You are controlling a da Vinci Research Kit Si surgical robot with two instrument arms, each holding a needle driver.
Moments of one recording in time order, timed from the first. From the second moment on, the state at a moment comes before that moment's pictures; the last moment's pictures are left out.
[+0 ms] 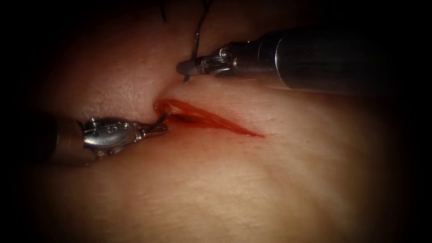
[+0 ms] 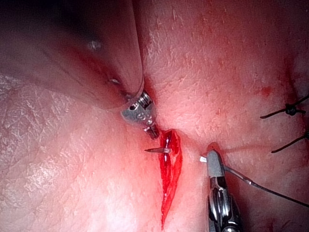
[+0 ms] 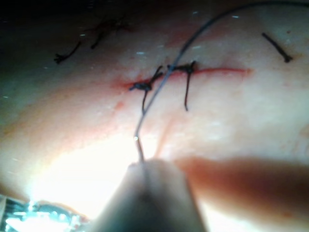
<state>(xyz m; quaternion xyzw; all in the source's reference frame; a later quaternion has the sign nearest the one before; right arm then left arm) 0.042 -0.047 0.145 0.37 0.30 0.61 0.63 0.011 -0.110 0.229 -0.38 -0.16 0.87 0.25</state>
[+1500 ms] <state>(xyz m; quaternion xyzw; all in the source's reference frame) 0.041 -0.046 0.145 0.25 0.39 0.46 0.76 0.010 -0.110 0.229 -0.38 -0.16 0.88 0.25</state>
